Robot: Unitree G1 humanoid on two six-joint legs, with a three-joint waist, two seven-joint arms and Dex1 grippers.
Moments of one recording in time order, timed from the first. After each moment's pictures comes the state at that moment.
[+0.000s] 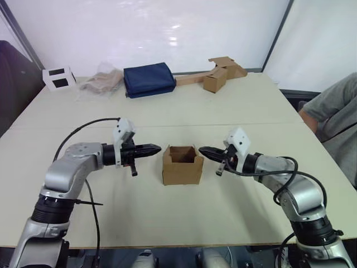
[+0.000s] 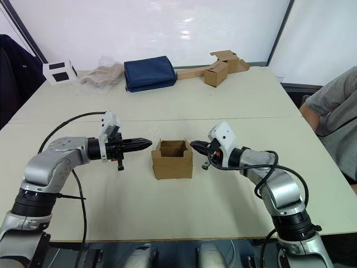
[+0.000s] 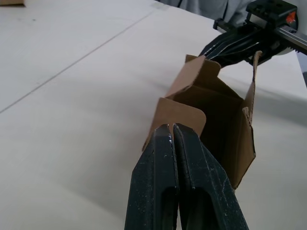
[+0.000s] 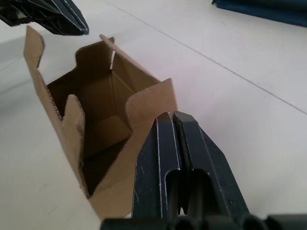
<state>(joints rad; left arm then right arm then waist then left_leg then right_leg) -0.51 0.63 -0.03 -0.10 -0.50 0.64 -1.04 -0.37 -0.54 0.05 -0.34 0.38 0.64 0.73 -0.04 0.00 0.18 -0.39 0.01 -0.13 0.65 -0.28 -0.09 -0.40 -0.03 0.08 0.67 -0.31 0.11</state>
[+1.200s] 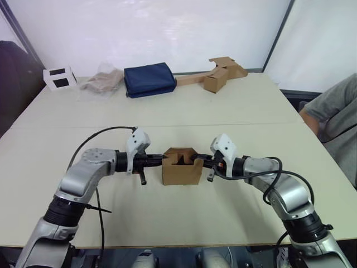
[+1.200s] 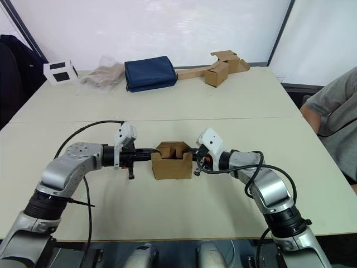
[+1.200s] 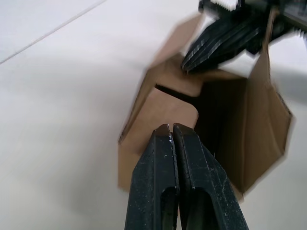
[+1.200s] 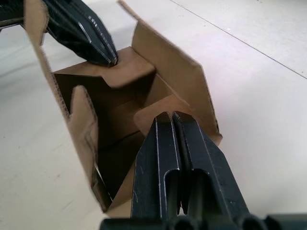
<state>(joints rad) -0.51 0.57 -0.10 -0.07 -0.46 0.63 -1.02 -0.41 -0.53 0.16 -0.27 0.34 0.63 0.74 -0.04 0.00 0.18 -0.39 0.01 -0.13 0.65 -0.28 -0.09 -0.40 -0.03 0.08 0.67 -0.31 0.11</state>
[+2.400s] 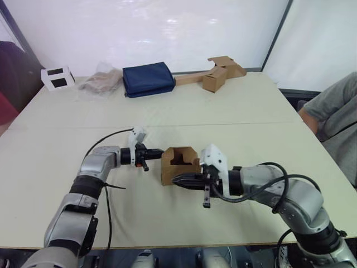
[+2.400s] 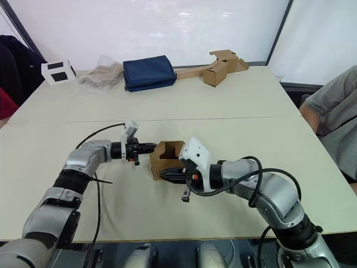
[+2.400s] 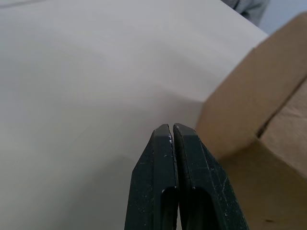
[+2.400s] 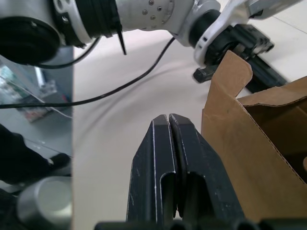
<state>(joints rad) -0.75 0.44 -0.10 0.59 -0.35 0.47 -1.22 -0.44 -0.59 0.25 -0.62 0.61 0.91 0.66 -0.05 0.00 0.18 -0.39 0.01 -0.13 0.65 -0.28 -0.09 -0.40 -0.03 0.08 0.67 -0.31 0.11</state>
